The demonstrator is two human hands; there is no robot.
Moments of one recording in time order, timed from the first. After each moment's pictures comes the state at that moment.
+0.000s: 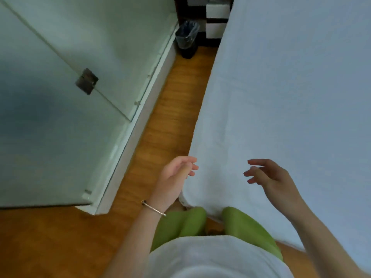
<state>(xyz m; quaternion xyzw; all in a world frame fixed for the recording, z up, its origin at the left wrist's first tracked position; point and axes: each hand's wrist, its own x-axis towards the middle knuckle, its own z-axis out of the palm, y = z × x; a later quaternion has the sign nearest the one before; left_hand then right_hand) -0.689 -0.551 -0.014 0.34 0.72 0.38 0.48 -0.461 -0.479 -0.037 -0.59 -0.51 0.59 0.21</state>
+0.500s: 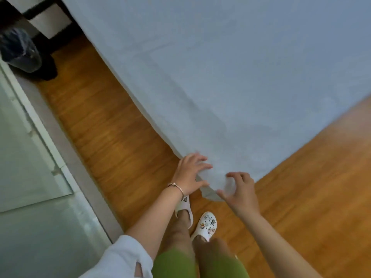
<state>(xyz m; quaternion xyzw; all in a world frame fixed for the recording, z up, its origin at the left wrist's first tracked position) -0.818 -0.437 -0.270 0.86 0.31 -0.13 0.37 -0.697 -0.594 -0.256 -0.87 -0.30 0.37 0.14</state>
